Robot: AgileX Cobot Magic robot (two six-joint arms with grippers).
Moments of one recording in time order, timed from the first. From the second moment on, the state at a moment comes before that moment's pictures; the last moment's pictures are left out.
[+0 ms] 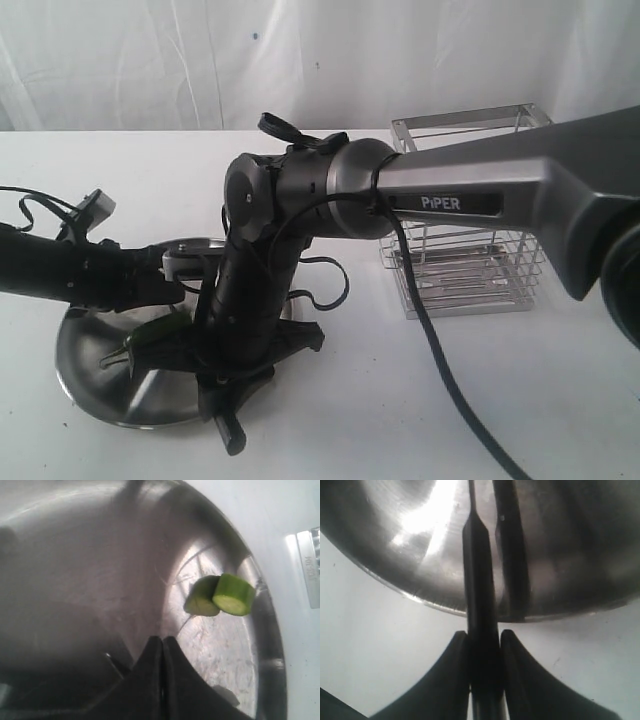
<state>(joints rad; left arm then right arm) 0.07 1.95 -0.89 -1.55 0.75 1.36 0.84 2.10 -1.52 0.41 0.98 0.19</state>
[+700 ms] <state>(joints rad) 0.07 1.93 -0.91 -1.40 0.71 1.34 0.84 2.10 -1.52 0.40 0.97 0.20</state>
